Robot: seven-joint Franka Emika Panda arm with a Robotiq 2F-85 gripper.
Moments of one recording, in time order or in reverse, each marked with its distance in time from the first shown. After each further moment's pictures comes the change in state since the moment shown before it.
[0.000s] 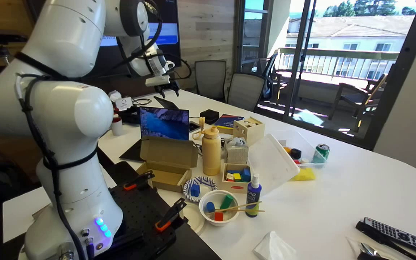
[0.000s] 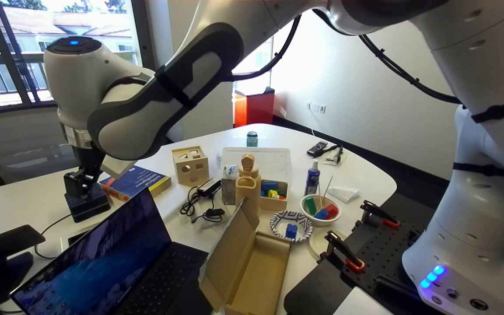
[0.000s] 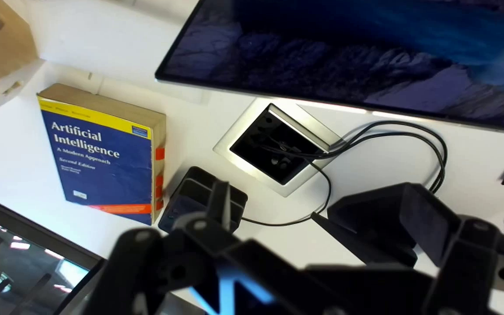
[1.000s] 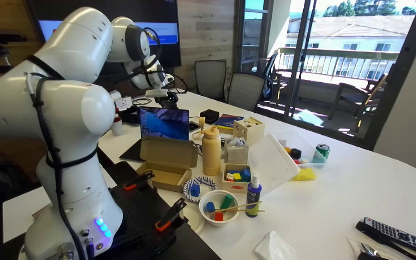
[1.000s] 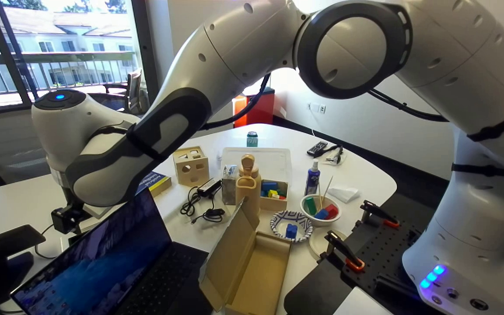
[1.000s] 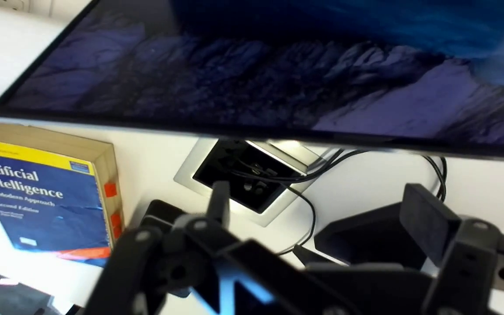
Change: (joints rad) arm 0.100 0.258 -0.087 0.255 0.137 -0.005 0.007
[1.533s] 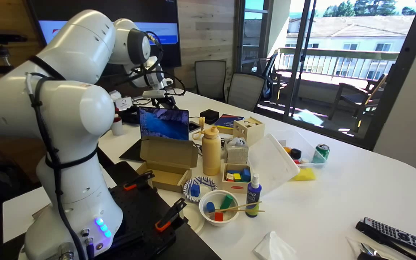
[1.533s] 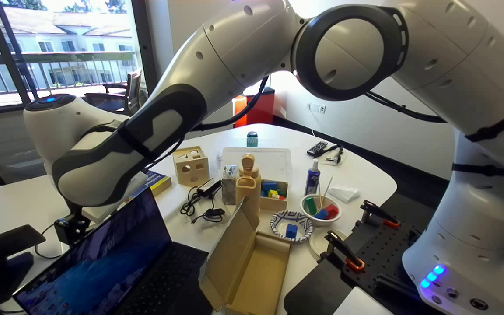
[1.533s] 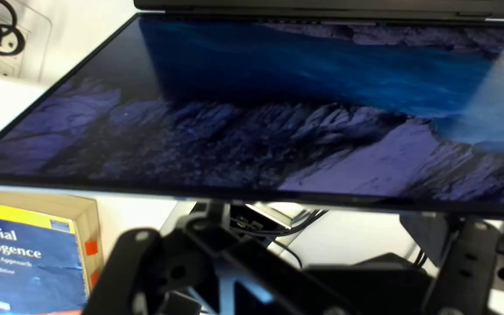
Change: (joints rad) arm -0.025 0.020 0.066 0.041 0.053 -0.155 -0.040
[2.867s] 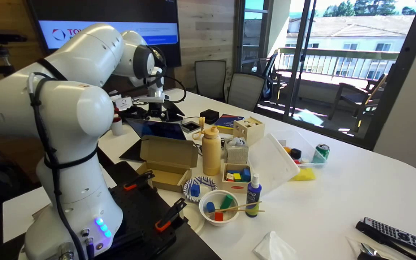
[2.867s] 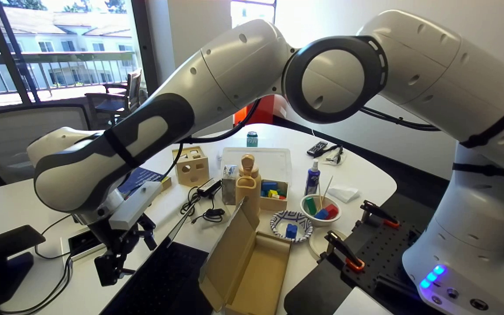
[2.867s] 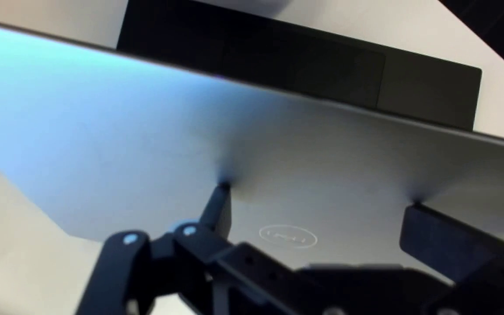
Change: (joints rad) arm -0.040 0.128 0.109 0.155 0.150 -0.564 -0.296
